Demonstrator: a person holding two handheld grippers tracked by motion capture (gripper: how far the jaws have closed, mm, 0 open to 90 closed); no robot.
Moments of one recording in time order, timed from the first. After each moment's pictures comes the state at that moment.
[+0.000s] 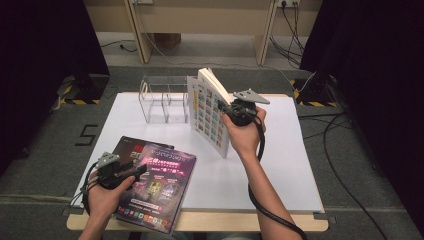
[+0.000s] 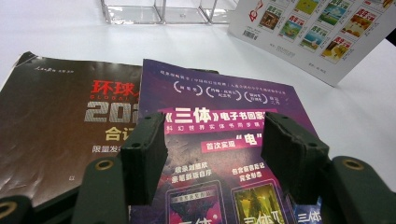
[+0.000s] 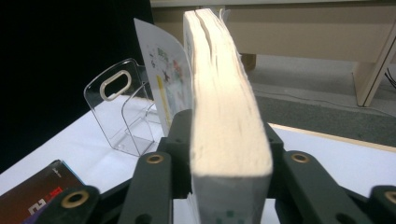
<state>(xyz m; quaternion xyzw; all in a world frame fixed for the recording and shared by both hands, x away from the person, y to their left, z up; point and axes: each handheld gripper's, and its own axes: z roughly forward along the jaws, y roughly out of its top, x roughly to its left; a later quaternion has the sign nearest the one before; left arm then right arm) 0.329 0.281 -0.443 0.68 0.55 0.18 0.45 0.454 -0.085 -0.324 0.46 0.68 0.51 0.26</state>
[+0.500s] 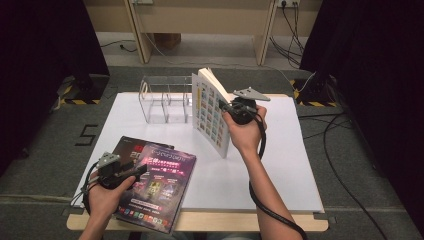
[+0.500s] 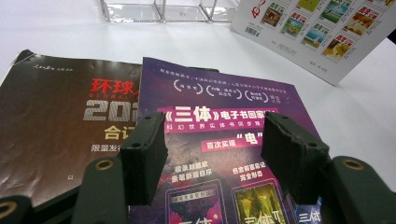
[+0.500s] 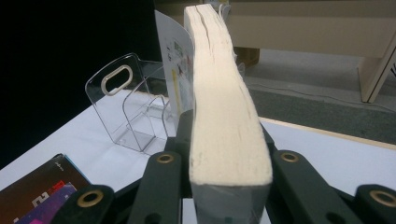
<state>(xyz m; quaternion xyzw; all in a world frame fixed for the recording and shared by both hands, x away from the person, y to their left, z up) 0.330 0.281 -0.444 0.68 0.56 0.18 0.45 0.457 -0.087 -0.322 0.45 0.69 0.50 0.25</state>
